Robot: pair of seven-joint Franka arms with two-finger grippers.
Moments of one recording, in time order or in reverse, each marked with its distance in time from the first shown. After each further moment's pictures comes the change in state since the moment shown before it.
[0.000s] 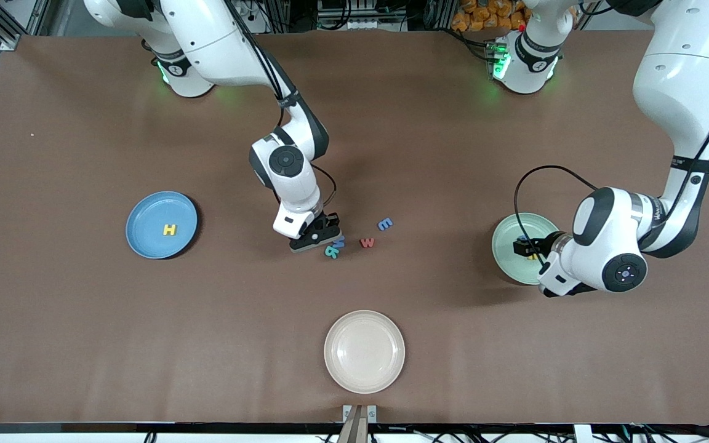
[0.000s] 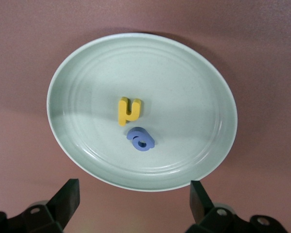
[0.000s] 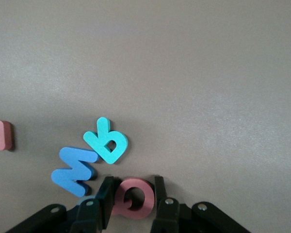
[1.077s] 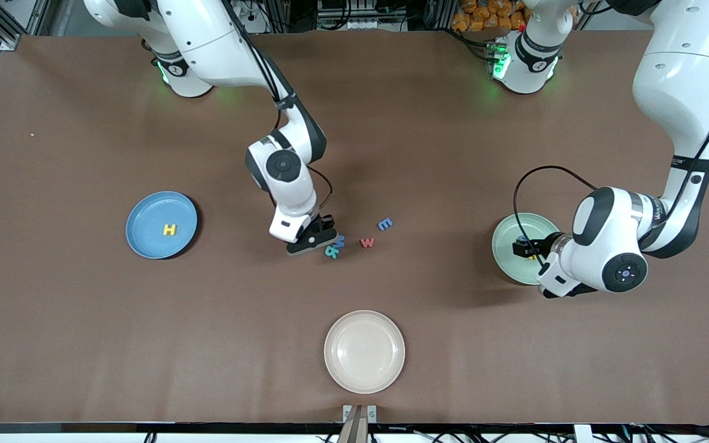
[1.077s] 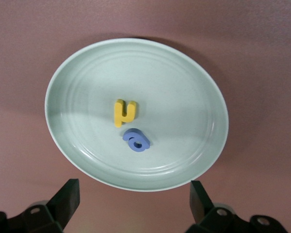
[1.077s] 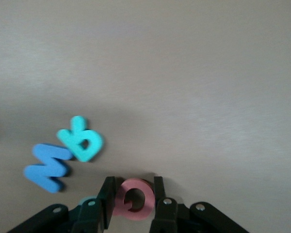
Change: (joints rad) left arm -0.005 -0.001 -0.008 0.010 0.000 0.007 -0.008; right arm -0.010 -0.015 -0.039 0.030 -0.003 -0.116 -0.103
